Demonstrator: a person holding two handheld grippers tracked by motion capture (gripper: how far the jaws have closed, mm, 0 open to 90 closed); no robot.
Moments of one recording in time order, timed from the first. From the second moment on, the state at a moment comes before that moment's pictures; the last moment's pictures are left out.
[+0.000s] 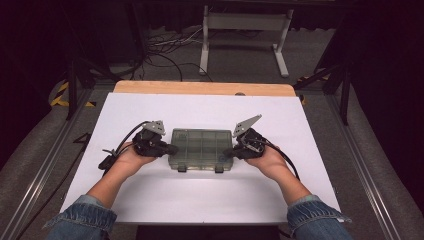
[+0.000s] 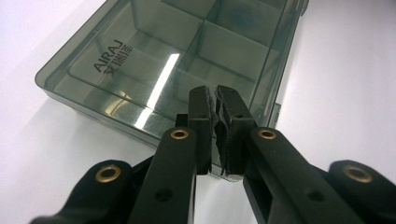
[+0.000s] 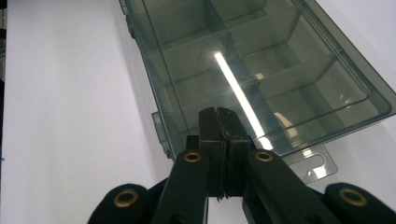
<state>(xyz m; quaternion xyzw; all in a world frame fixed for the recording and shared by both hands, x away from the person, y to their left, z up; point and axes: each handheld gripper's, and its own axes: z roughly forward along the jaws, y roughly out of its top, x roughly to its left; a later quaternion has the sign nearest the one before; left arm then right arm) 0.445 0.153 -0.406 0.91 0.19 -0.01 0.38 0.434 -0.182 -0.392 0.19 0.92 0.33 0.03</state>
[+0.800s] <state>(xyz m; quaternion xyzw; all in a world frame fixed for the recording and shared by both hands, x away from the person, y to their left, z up) 0.438 0.152 -0.418 0.90 0.19 0.00 0.39 0.419 -0.177 -0.401 0.18 0.93 0.33 0.07</state>
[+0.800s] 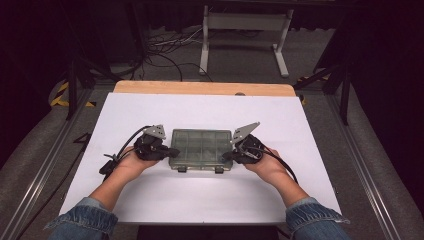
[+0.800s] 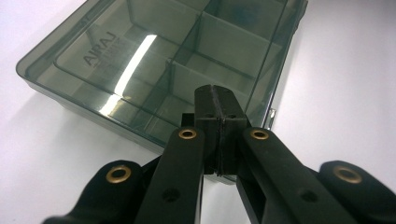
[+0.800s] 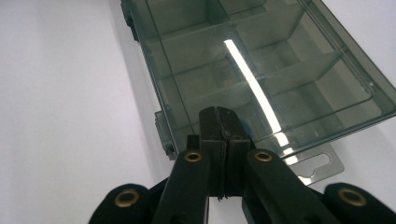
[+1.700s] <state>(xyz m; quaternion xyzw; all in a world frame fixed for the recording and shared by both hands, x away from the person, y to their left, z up) 0.396 0.170 -0.389 0.84 0.20 0.11 0.49 0.386 -0.211 -0.367 0.20 0.84 0.48 0.17</state>
